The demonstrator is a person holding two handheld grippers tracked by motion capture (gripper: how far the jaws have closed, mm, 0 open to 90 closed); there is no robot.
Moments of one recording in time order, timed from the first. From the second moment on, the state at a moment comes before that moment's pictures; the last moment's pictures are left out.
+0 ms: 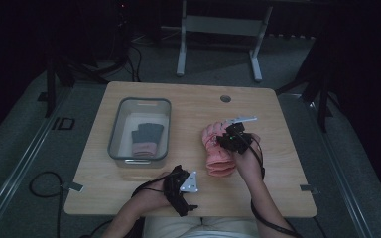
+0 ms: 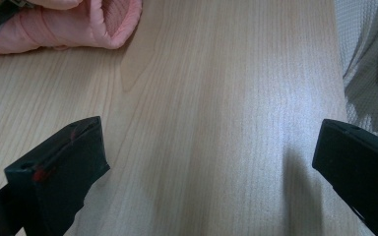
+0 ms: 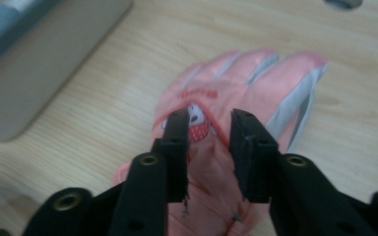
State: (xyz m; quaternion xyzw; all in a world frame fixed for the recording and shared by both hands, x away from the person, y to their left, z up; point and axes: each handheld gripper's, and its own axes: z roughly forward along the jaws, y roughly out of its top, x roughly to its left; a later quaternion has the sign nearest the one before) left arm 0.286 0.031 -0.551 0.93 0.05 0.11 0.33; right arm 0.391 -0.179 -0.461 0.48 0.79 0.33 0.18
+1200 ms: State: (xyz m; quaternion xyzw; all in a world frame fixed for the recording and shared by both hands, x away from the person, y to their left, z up) left arm 0.347 0.015 -0.428 0.84 0.31 0.20 0.40; right arm 0.409 -0.220 -0.436 0.44 0.79 0.38 0.19
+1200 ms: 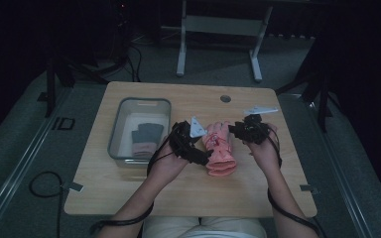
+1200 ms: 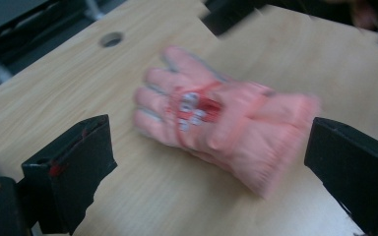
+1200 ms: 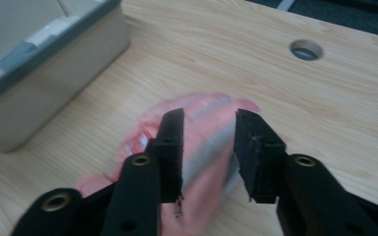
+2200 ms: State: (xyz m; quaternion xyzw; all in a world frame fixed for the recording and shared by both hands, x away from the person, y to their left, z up) left arm 0.448 -0.019 -0.537 0.81 0.47 -0.04 0.36; right arm 0.441 -0.234 -0.515 0.47 0.82 0.32 0.05
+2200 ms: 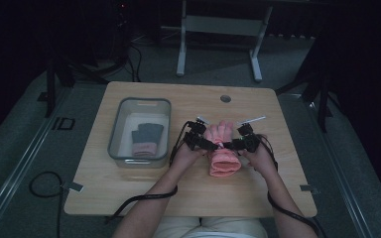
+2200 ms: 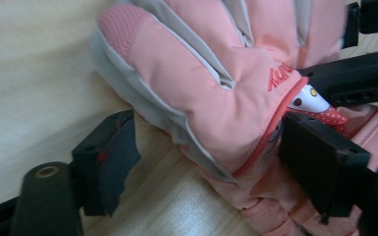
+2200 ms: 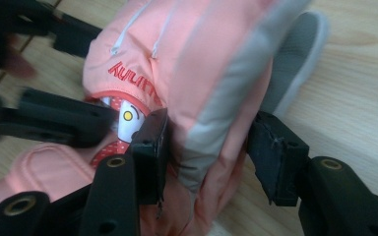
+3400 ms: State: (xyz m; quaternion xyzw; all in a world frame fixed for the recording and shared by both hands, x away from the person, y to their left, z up) left arm 0.432 -0.004 -0.452 0.80 0.41 -0.04 0.43; right arm 0.421 -0.232 -0.450 0.44 0.79 0.41 0.07
